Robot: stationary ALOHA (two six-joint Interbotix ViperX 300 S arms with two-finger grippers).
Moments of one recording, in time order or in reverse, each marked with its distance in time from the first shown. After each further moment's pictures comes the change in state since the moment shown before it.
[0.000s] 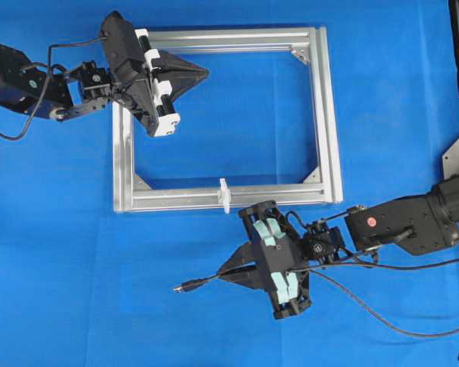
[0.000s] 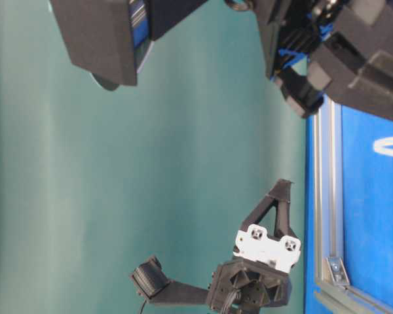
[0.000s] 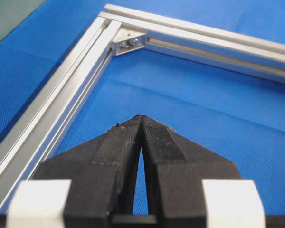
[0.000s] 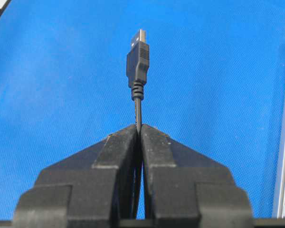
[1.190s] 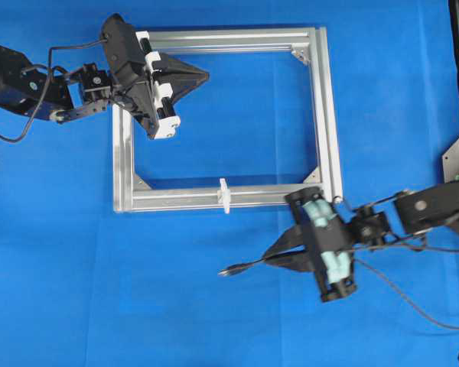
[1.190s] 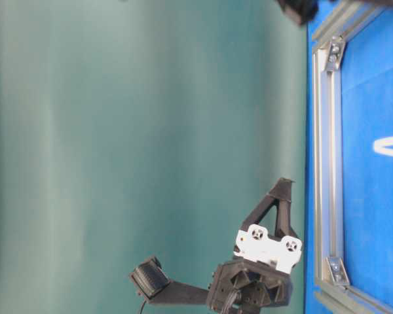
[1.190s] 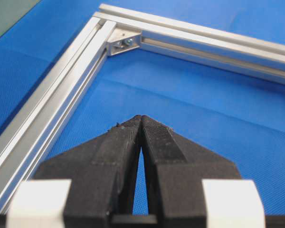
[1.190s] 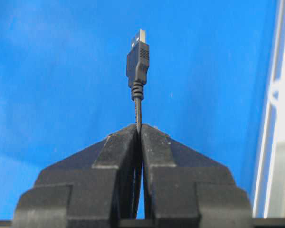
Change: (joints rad) left arm -0.009 0.000 0.000 0.000 0.000 -0.003; right arm 0.003 -0.189 0.252 0.023 -0.021 0.008
